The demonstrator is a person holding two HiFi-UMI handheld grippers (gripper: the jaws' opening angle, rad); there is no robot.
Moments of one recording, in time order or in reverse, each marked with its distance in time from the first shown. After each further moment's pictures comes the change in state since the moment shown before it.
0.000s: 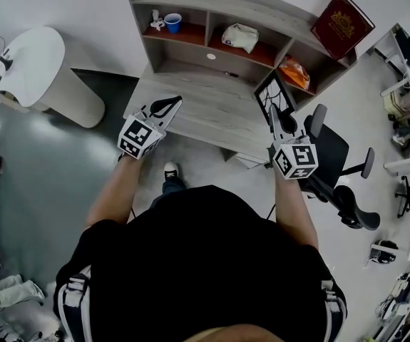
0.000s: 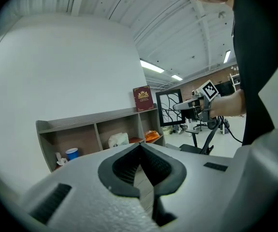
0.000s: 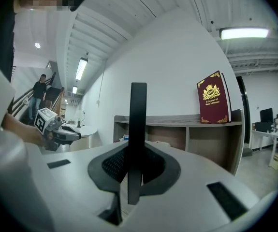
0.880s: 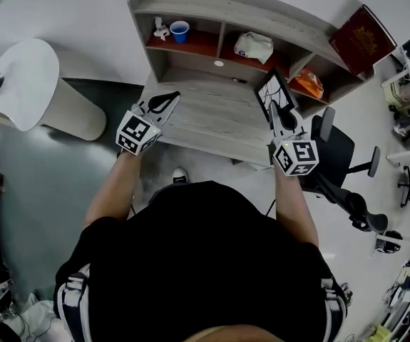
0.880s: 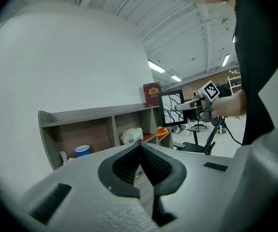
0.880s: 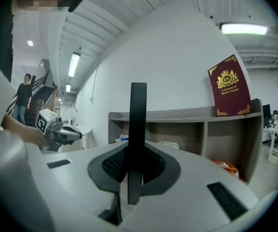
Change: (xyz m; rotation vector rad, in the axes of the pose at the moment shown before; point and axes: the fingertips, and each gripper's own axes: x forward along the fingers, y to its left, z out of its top) left arm 0.016 0.118 -0.039 -0.027 0.007 -0.055; right arm 0.108 0.018 -0.009 0.033 0.033 -0.054
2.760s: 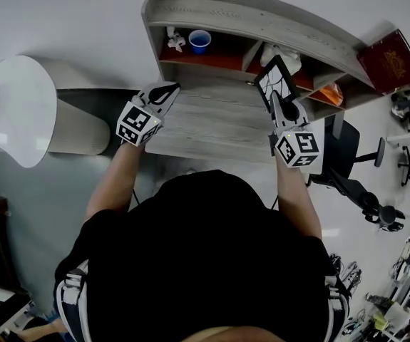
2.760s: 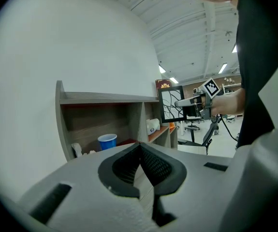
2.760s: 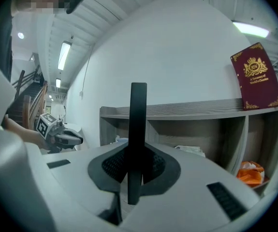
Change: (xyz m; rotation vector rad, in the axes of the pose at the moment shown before) left arm 0.017 0.161 -0.065 -0.054 0.016 -0.116; right arm 0.151 0.043 0.002 0.011 0.046 -0.095
